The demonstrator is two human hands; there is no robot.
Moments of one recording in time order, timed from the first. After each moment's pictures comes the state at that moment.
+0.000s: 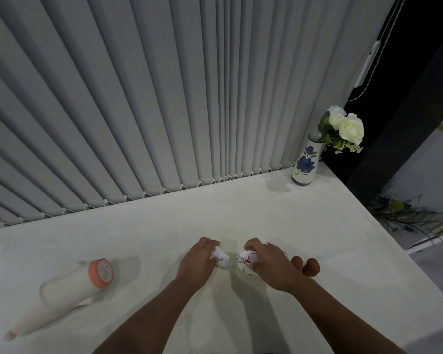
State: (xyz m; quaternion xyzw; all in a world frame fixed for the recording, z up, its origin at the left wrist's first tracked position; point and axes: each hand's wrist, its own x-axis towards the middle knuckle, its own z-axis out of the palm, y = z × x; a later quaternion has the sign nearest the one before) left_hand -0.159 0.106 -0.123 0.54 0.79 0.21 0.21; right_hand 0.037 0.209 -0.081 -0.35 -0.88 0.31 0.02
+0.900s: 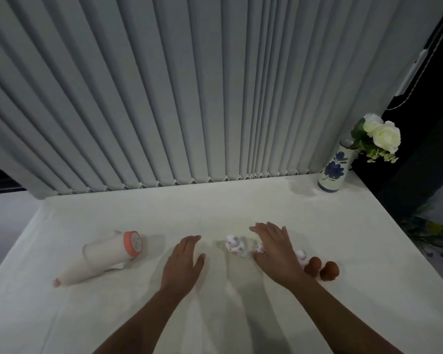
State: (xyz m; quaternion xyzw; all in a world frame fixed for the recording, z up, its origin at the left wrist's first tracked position) left_hand -0.167 0.044 -0.106 0.48 0.83 0.28 0.05; right_hand 0.028 0.208 -0.073 -0.32 -0.91 0.21 0.15
